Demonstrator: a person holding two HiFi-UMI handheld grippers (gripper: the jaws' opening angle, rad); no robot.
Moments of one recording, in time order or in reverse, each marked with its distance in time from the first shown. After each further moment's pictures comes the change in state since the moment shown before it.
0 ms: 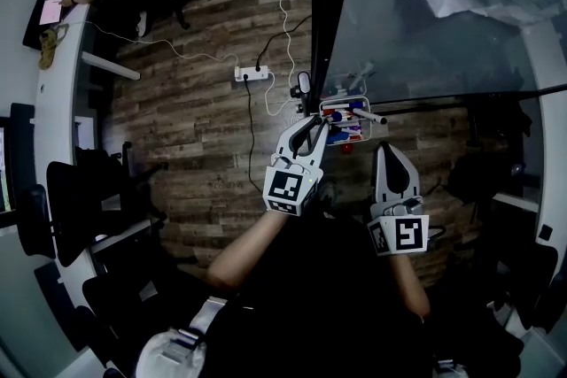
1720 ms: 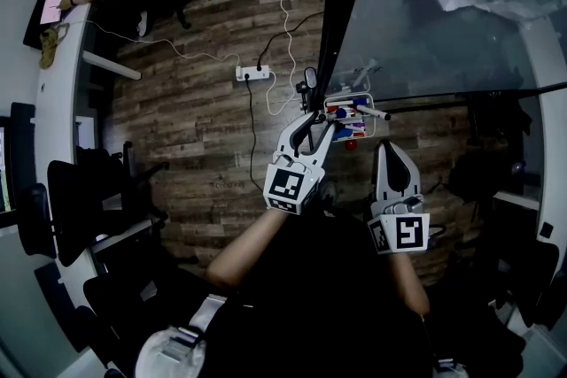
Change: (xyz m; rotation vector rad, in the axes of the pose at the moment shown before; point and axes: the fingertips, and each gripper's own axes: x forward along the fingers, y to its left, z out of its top) left arm -0.008 -0.003 0.005 0.006 -0.015 -0.045; right arm -0.002 0.010 0.002 -0.003 -0.017 -0.009
